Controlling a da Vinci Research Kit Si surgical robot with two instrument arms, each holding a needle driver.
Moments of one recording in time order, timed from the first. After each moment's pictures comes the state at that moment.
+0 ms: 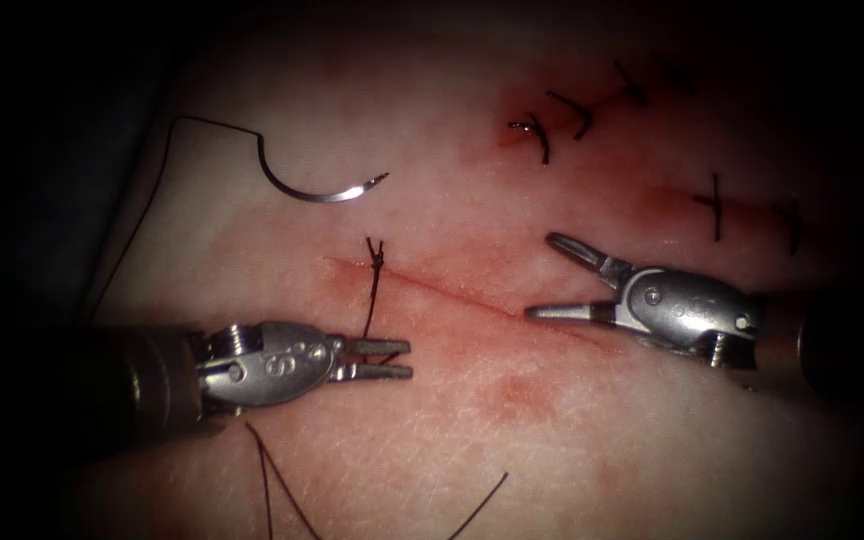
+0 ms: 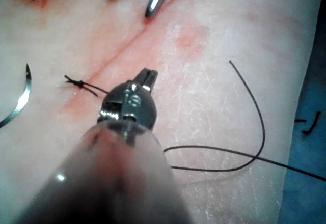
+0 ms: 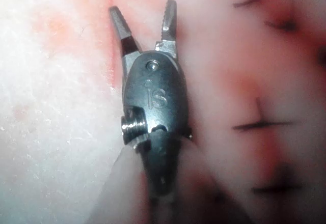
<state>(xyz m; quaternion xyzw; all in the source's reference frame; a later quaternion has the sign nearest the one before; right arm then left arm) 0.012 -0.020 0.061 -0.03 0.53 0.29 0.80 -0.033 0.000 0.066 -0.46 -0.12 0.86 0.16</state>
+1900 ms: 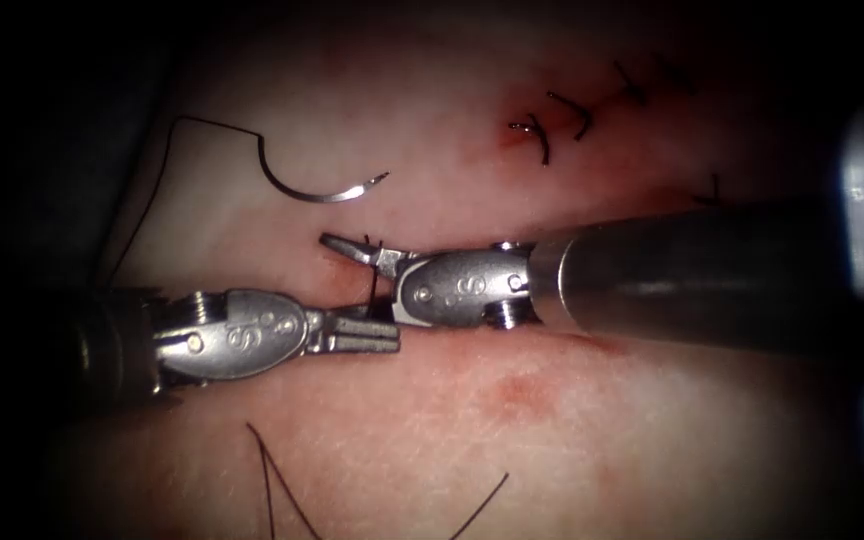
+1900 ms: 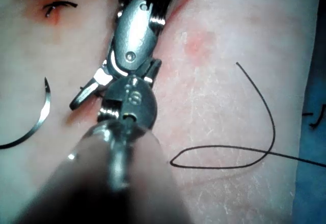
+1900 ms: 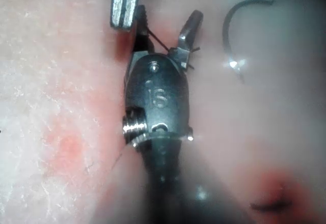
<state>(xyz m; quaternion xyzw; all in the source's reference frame) 0.031 -0.020 0.062 -0.09 0.60 0.13 0.78 -0.032 0.003 0.061 -0.52 -0.11 0.84 0.11</state>
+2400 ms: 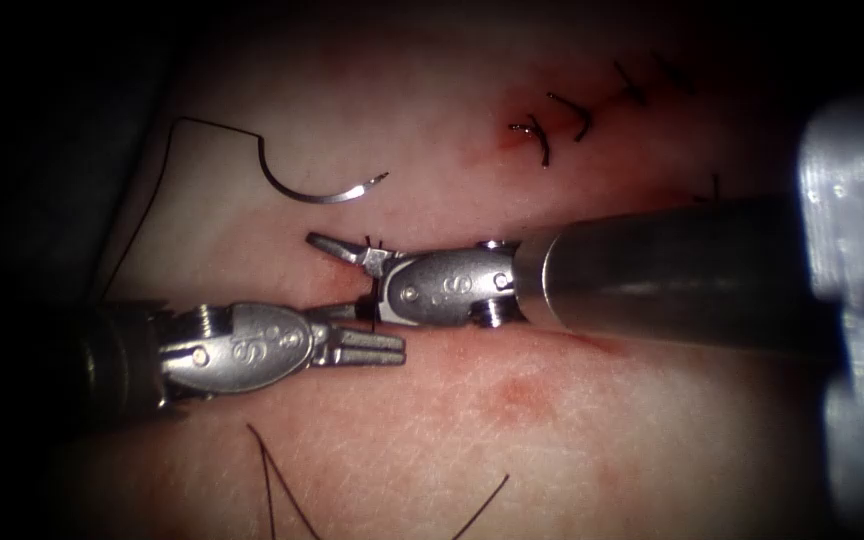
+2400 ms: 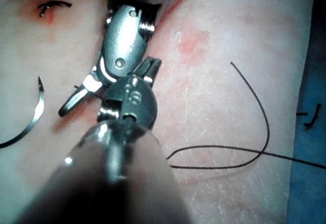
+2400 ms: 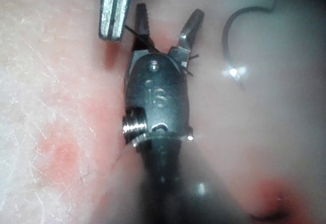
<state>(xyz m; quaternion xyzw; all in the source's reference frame) 0.033 -0.020 0.063 -0.09 0.60 0.13 0.78 -0.032 0.002 0.061 -0.52 -0.11 0.84 0.11</state>
